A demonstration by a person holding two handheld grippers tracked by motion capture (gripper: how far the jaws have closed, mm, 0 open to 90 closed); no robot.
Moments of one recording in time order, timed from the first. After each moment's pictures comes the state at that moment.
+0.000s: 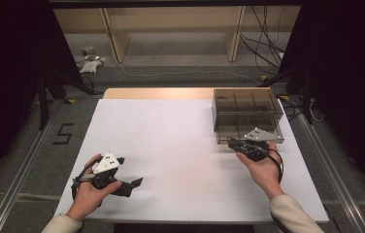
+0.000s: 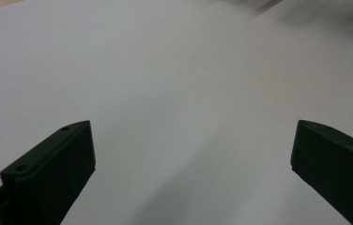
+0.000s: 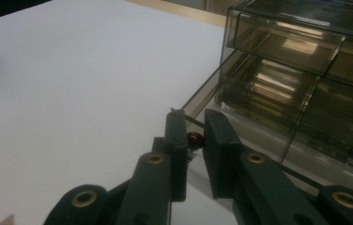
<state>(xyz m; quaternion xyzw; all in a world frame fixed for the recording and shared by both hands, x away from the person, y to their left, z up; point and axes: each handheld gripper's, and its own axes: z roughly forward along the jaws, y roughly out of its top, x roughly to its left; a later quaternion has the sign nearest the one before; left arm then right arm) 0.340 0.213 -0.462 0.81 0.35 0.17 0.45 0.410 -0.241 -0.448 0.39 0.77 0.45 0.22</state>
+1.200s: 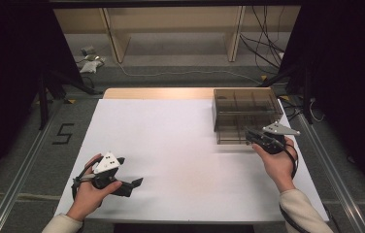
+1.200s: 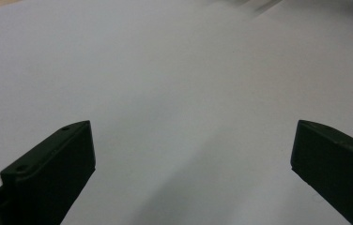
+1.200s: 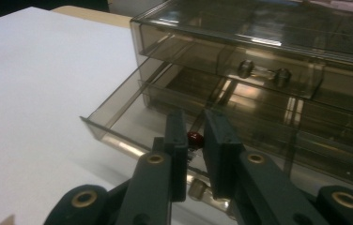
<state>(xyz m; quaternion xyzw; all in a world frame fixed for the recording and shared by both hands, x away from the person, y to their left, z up) 0.341 0.212 -0.462 0.81 0.35 0.17 0.45 0.425 -0.288 -0.443 0.45 0.73 0.45 0.26</state>
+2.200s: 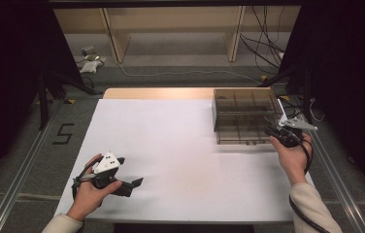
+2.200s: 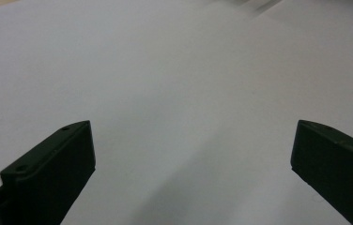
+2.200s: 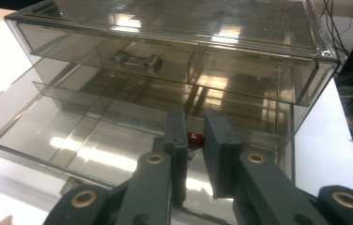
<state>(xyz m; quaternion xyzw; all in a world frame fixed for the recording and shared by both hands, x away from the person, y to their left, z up) 0.341 0.212 -0.463 0.81 0.35 0.17 0.45 0.445 -0.341 -0.447 0.51 0.70 0.41 0.30</state>
